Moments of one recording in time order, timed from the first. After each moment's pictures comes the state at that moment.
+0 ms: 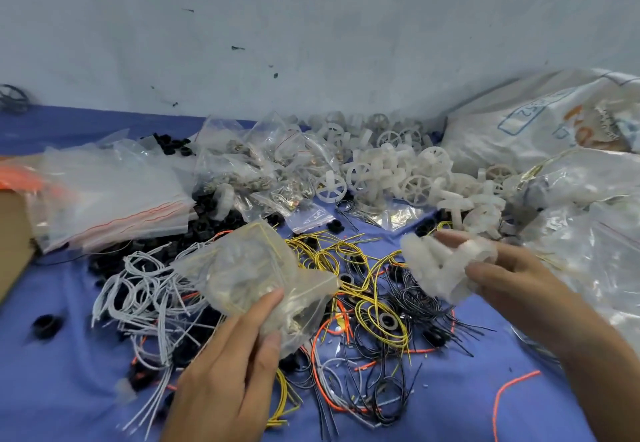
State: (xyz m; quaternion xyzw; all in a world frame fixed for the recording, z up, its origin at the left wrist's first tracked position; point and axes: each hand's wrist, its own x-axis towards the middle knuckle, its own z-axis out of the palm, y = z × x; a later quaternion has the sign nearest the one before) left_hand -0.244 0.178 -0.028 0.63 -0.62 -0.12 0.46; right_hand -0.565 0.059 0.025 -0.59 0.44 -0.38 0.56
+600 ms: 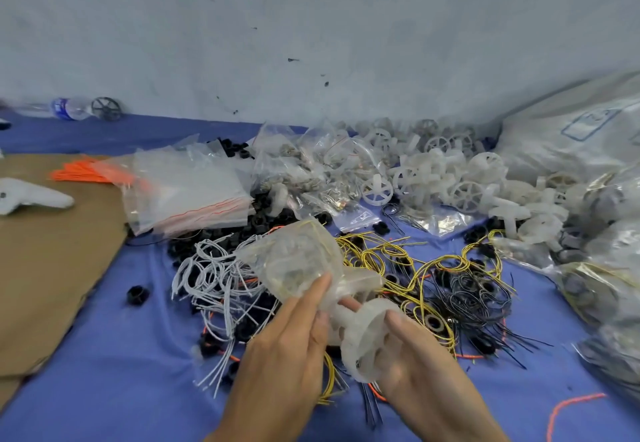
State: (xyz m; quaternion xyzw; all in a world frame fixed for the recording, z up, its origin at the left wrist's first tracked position) left_hand -0.239 0.180 -0.032 0.62 -0.66 -0.11 0.42; right_hand -0.404 0.134 -0.029 -0.29 0.19 -0.41 0.84
